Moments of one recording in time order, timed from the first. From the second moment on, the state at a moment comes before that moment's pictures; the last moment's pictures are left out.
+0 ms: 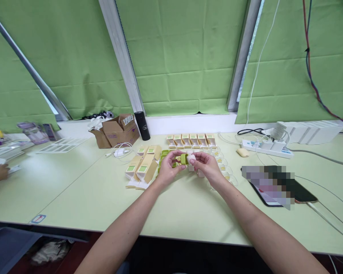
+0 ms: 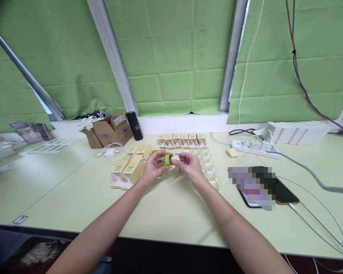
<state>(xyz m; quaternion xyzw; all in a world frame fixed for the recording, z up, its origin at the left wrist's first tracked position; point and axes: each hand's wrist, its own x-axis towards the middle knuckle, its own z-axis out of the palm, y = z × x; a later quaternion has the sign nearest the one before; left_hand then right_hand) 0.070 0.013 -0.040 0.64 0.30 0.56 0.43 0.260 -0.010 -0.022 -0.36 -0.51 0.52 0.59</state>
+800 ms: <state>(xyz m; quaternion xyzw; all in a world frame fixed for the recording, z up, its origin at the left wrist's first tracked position) 0.073 0.007 -0.038 0.66 0.36 0.55 0.37 0.258 -0.009 -0.025 -0.40 -0.52 0.49 0.57</state>
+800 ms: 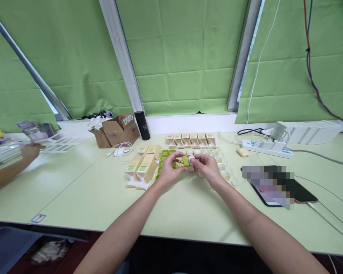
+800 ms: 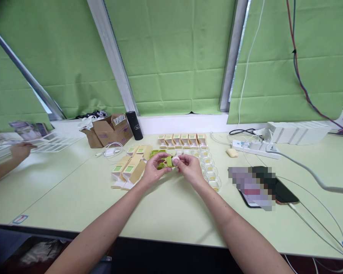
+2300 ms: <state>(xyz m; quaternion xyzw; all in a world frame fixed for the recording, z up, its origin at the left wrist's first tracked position) 0.079 0.004 -0.039 0.56 0.29 0.51 0.58 0.259 -0.019 -0.043 -0.42 -0.78 -0.04 0.45</state>
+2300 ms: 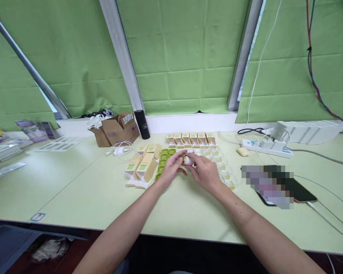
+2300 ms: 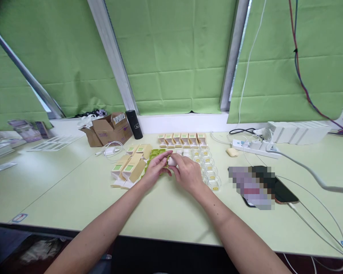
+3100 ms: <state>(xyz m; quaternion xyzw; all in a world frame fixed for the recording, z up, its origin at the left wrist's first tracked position) 0.095 0.003 -0.045 0.61 0.27 0.58 0.46 0.257 -0.014 -0.044 -0.34 -0.81 -0.10 0.48</state>
